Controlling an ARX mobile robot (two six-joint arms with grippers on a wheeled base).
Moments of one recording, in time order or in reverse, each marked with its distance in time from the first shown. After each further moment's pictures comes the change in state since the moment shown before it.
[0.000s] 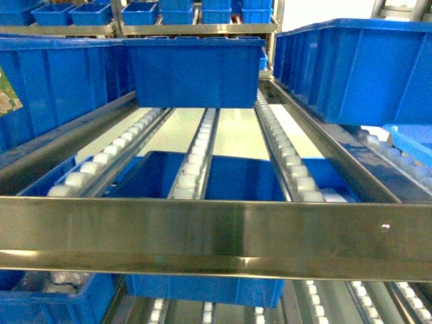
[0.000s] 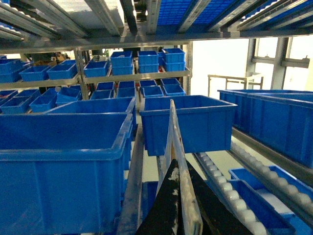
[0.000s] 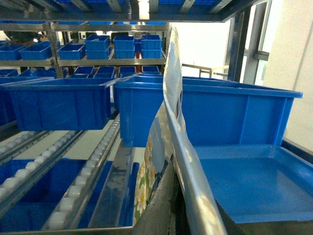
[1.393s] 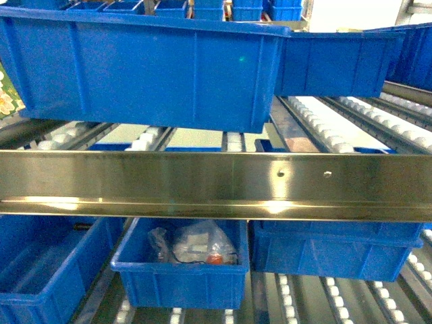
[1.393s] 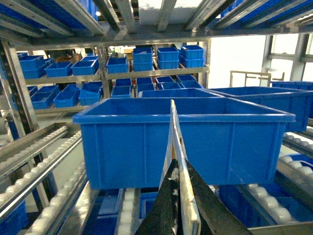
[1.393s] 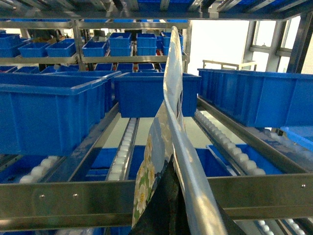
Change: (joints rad) left arm 0.002 0.002 0.000 -0.003 -0.002 0.000; right arm 0.000 0.000 0.000 0.000 -0.003 0.002
